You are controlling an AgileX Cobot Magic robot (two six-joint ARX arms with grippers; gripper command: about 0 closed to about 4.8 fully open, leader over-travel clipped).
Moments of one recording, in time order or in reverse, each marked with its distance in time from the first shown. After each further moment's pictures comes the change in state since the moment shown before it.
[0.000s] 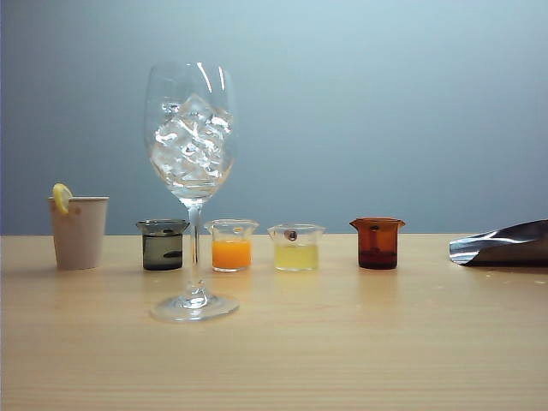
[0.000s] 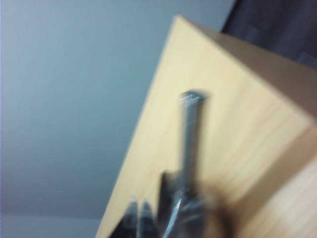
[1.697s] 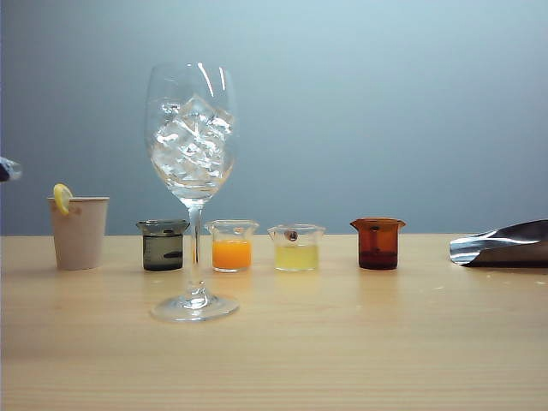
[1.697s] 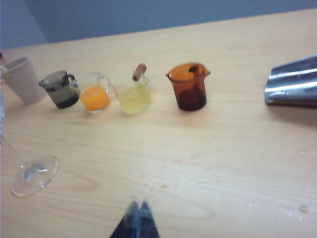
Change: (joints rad) left arm 0.000 -0.701 -0.919 0.454 -0.193 -0.206; right arm 1.120 -1.678 -0.624 -1.032 0.797 -0.822
